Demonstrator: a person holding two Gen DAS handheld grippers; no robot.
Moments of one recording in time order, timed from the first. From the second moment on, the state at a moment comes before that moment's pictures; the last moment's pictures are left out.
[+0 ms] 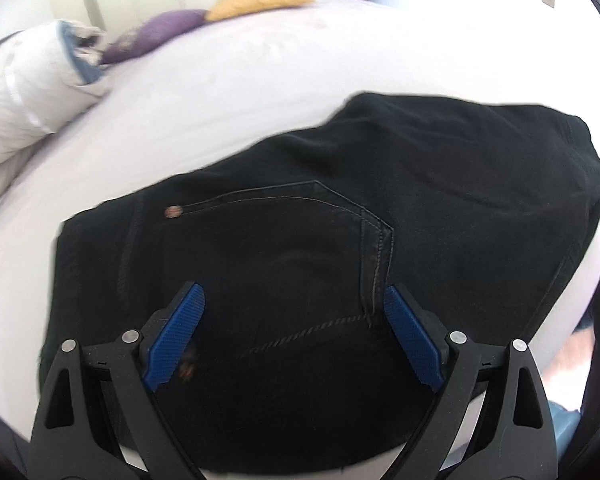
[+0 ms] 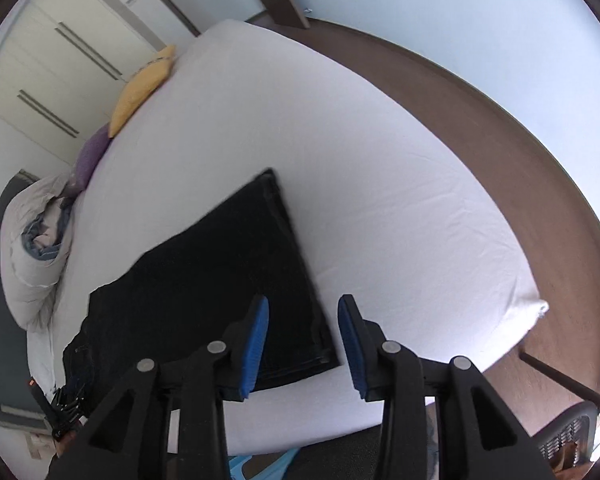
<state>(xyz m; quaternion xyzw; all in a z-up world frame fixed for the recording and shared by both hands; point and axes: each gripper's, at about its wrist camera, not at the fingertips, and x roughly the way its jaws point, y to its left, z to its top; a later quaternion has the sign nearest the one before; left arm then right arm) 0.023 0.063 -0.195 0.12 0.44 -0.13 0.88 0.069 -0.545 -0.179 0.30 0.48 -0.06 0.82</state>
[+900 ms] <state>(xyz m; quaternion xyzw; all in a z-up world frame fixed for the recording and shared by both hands) 0.080 0.164 -0.213 0.07 0.50 -0.08 0.86 0.095 -0.322 -0.250 0.30 0.58 0.17 0.74</state>
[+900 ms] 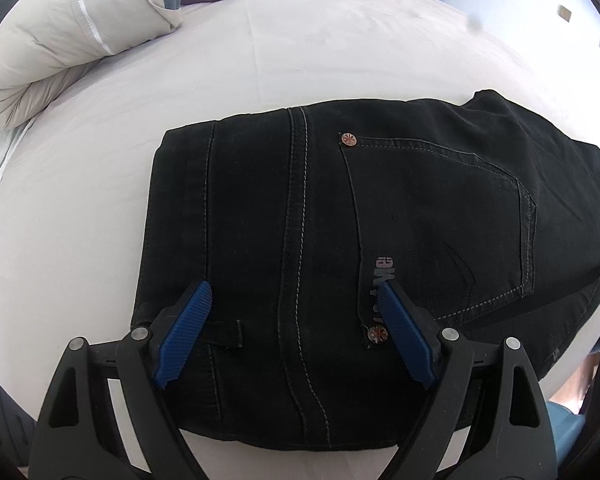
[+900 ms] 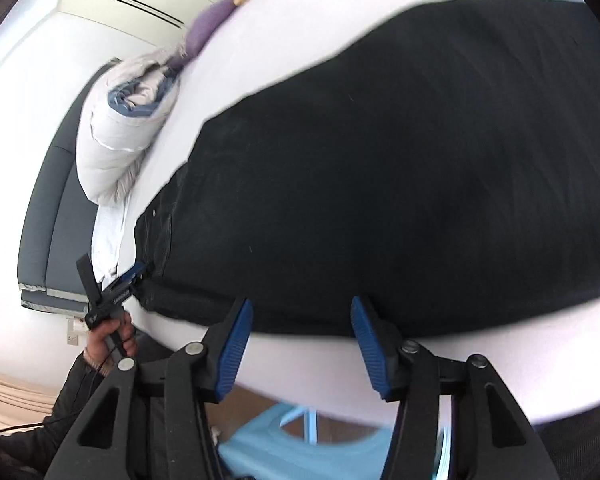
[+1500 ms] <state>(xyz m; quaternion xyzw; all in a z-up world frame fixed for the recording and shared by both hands) 0.104 -0.003 -0.182 0.09 0.47 -0.18 0.86 0.167 -0.392 -0.245 0.22 0.54 0.07 0.81</state>
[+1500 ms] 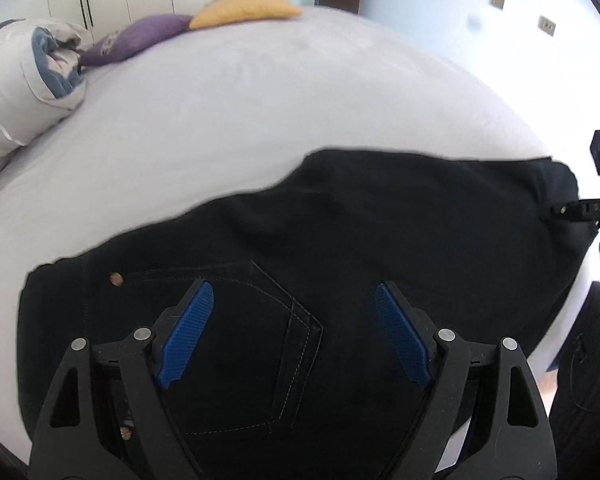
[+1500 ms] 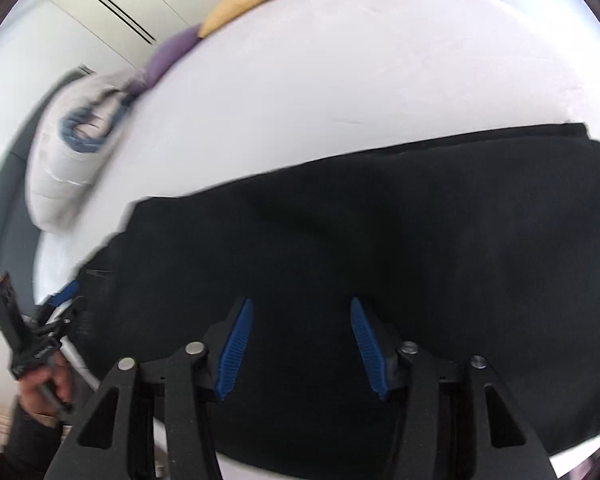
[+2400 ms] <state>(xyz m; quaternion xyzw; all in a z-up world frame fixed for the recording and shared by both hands) 0.115 0.042 -0.210 0.05 0.49 -0.10 0.86 0.252 -0.354 -0.236 0.34 0.48 0.14 0.80</state>
